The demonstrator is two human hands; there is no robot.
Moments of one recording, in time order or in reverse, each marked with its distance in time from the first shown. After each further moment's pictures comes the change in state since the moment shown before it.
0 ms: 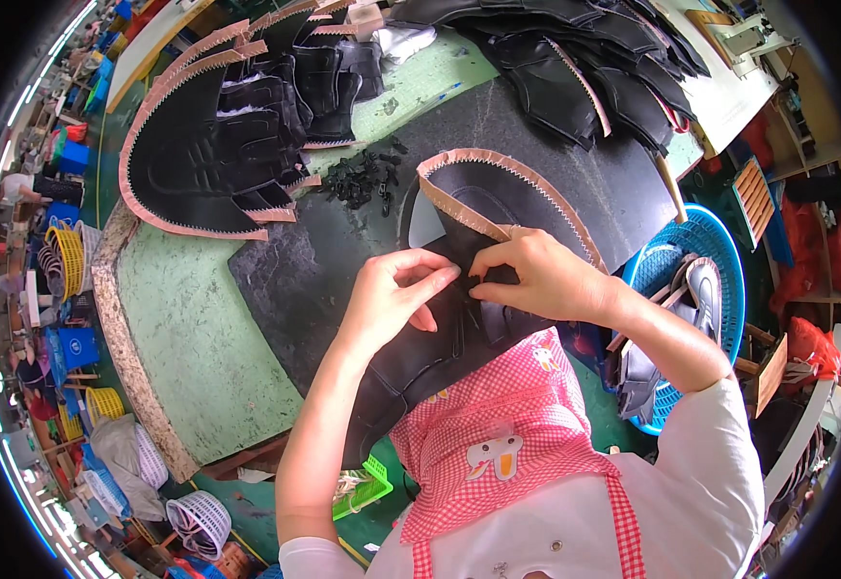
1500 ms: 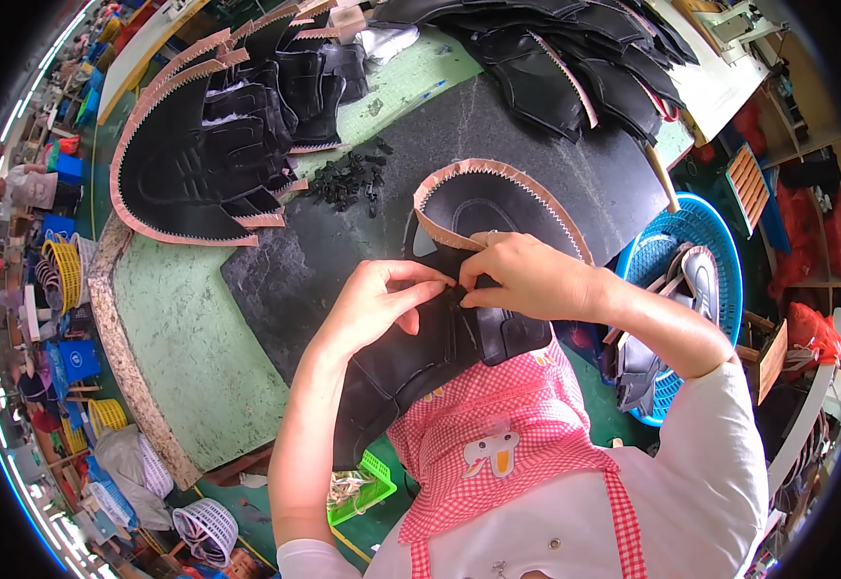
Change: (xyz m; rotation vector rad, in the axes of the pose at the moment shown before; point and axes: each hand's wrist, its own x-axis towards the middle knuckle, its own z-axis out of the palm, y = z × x) left_hand 0.000 0.007 -0.006 0.082 -0.133 -0.030; right_hand 0.002 -0.006 -0.003 -0.034 -0.196 0.099
